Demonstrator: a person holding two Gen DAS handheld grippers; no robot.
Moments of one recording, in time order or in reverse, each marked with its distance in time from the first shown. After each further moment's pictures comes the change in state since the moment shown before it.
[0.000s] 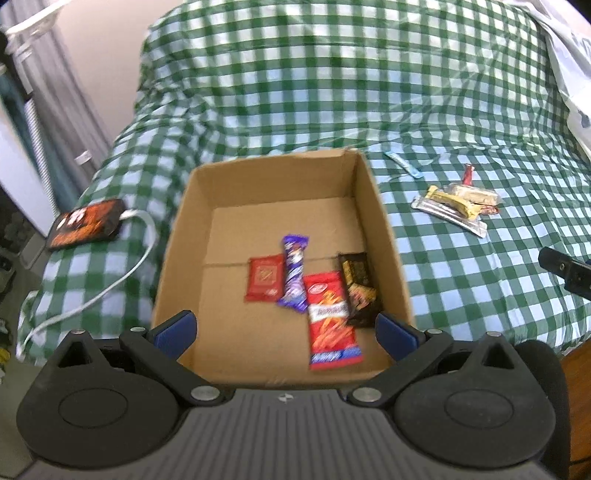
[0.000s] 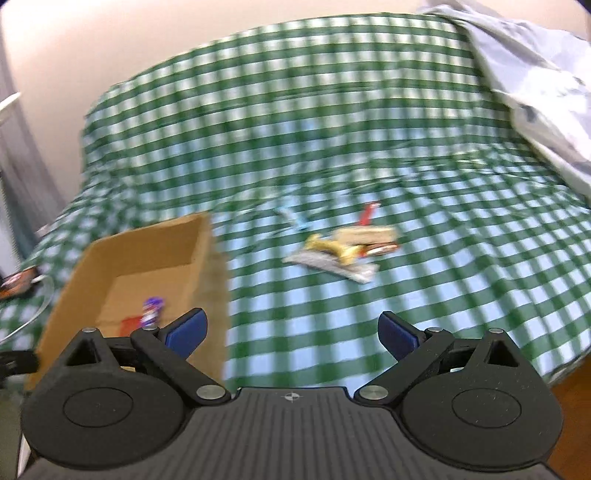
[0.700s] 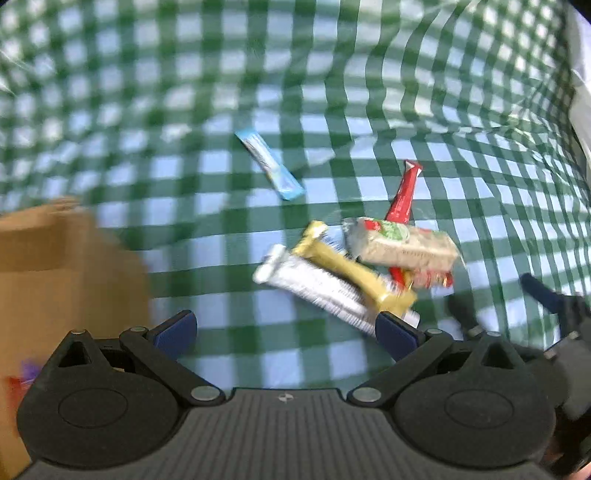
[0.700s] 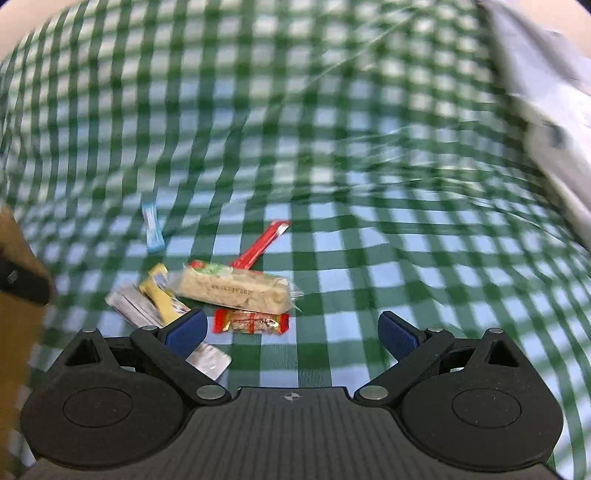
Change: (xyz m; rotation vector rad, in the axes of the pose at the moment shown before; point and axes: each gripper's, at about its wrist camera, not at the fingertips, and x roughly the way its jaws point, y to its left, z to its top) left arm 0.268 -0.216 0.179 -0.017 0.279 -0.262; right arm 0.257 -0.117 0.069 -0.258 0.073 -0.070
